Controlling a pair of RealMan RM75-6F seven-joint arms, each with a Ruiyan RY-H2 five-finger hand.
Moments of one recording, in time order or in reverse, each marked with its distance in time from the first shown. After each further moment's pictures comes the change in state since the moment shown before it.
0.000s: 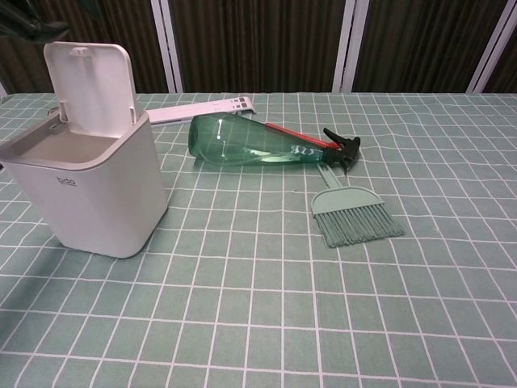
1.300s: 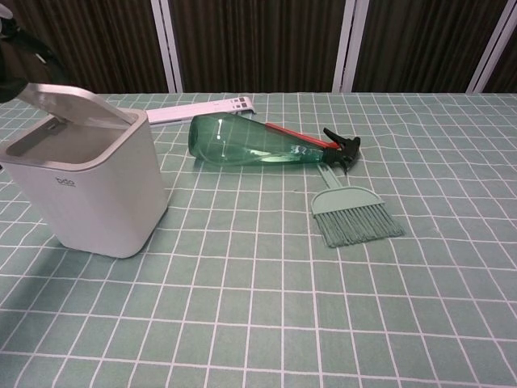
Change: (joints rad) left arm -0.177 0.189 0.238 -0.268 -0.242 0.047 0.282; right arm -0.003 0.005 -0.007 -0.001 -0.025 0.012 0.010
